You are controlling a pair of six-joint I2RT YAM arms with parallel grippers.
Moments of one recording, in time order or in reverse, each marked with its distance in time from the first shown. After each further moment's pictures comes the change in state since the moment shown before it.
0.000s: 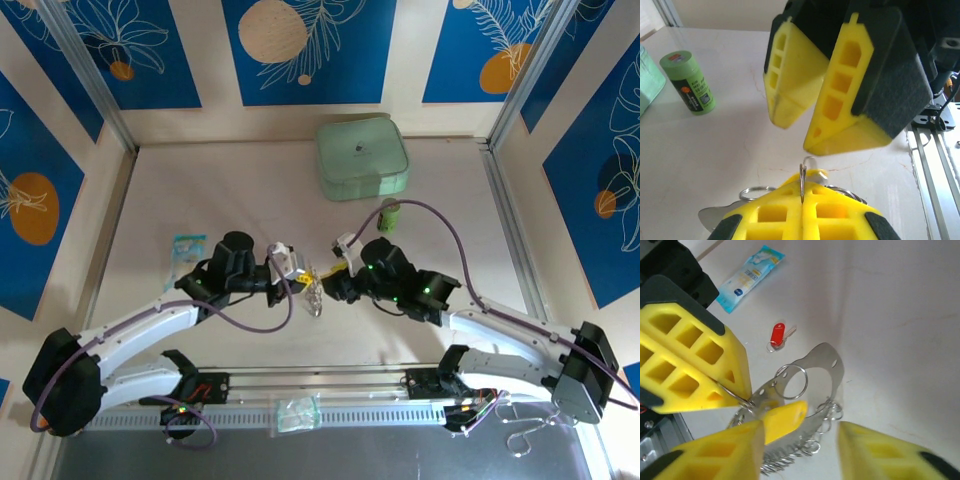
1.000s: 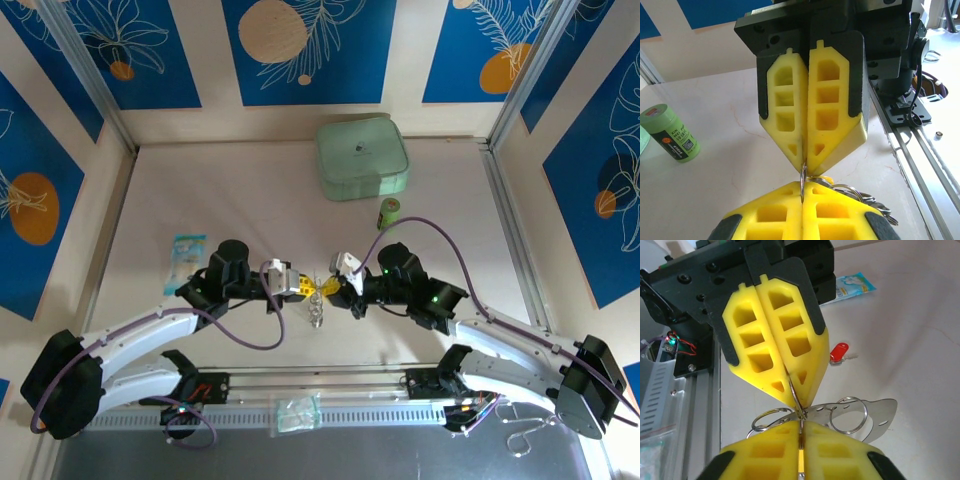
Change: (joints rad) left arm -0.003 -0.015 -0.093 0.173 0.135 0.121; right arm -0.055 -0.035 -0.142 0.217 -0.374 -0.385
